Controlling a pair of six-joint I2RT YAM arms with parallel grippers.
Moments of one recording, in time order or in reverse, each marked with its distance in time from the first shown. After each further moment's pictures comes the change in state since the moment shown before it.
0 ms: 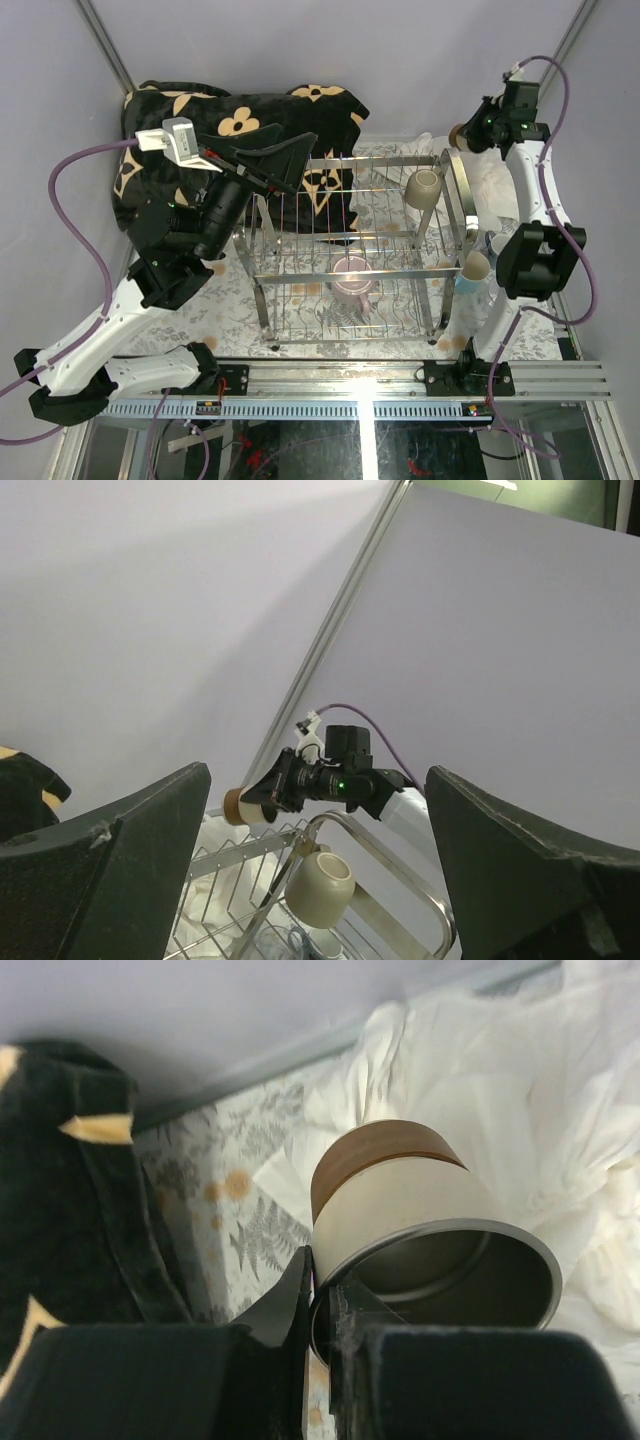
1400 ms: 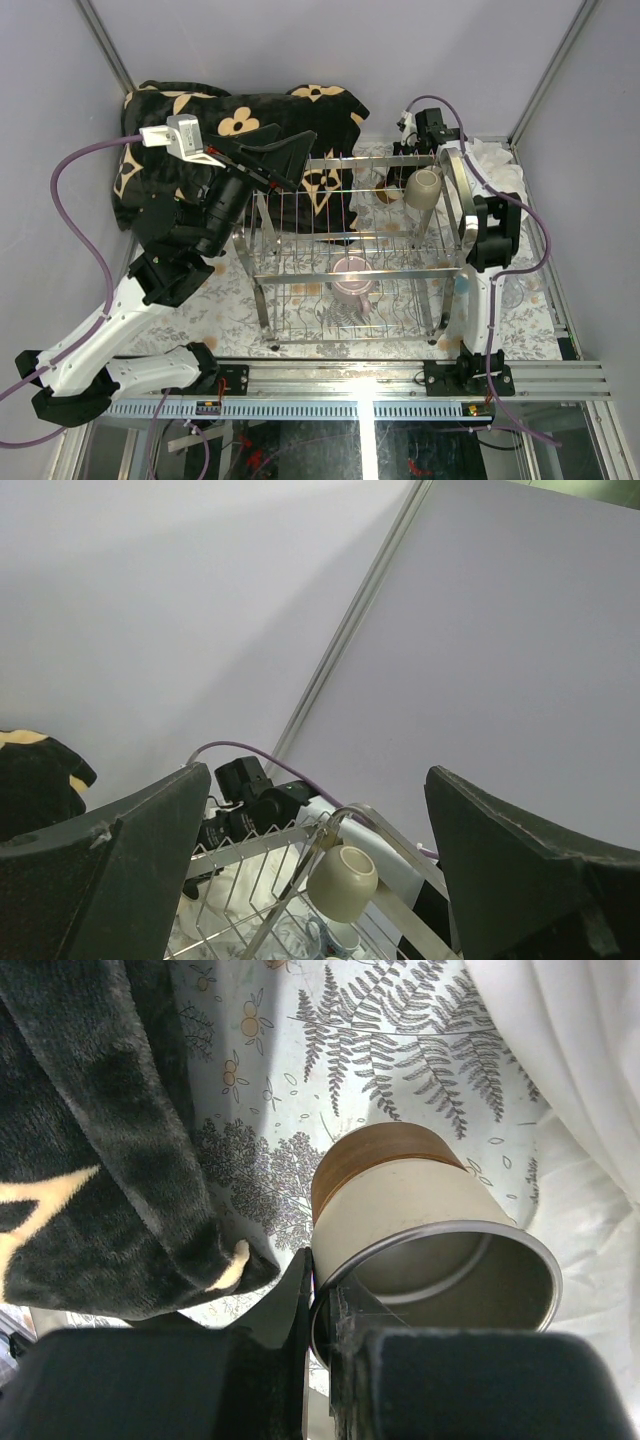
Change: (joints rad) left arm 0.033 0.014 0.006 -0.048 0.000 -0.009; right arm 0.264 0.364 0.126 -0.279 -0.238 -0.211
